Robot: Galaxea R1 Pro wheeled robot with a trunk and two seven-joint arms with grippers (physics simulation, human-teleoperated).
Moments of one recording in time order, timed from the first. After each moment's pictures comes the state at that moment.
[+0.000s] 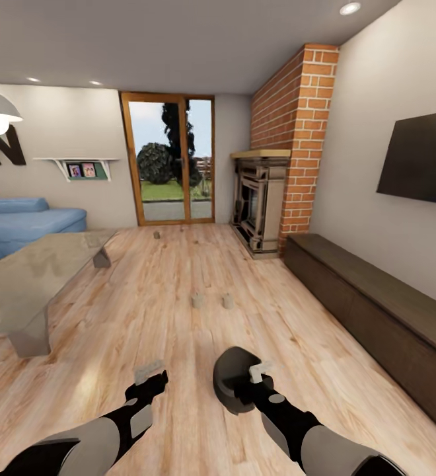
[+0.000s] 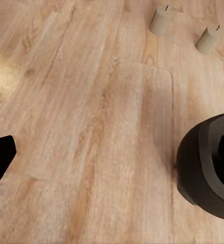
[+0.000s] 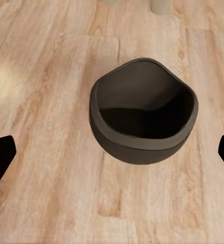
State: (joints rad) left arm -0.76 -0.08 0.10 0.04 0.23 -0.33 0.13; right arm -0.69 0.14 0.50 -0.18 -0.28 -0.08 -0.04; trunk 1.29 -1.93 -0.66
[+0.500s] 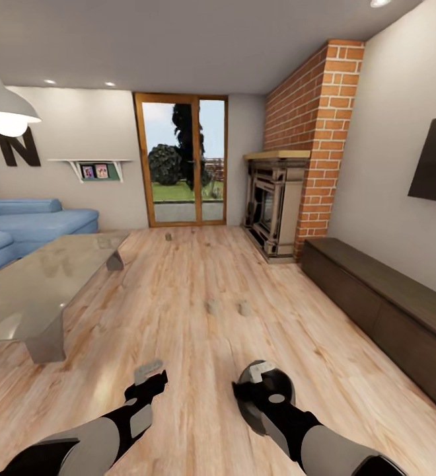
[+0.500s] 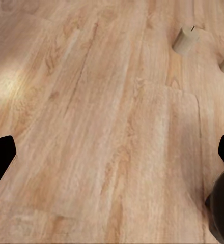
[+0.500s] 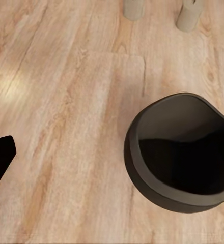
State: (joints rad) left arm -0.76 -0.08 0.10 0.04 0.23 -0.33 0.13; right arm -0.69 0.14 0.50 -0.18 -0.28 -0.08 -0.04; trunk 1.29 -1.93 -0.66
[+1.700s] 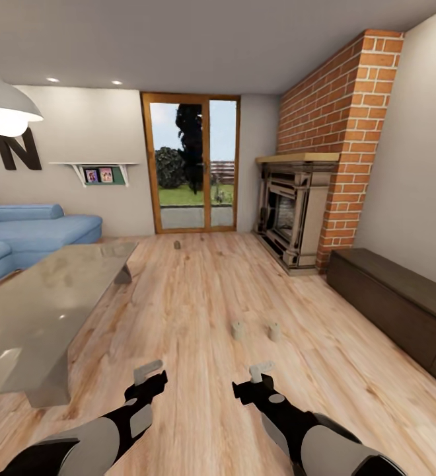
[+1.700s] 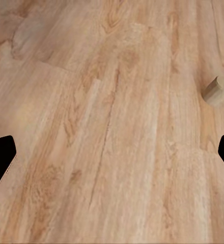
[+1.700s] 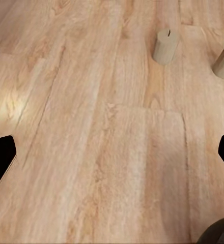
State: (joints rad) left arm -0.76 -0.08 0.10 0.04 0.24 -0.33 0.13; right arm -0.69 0.14 0.50 -0.18 -0.28 -0.08 -0.04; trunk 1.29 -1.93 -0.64
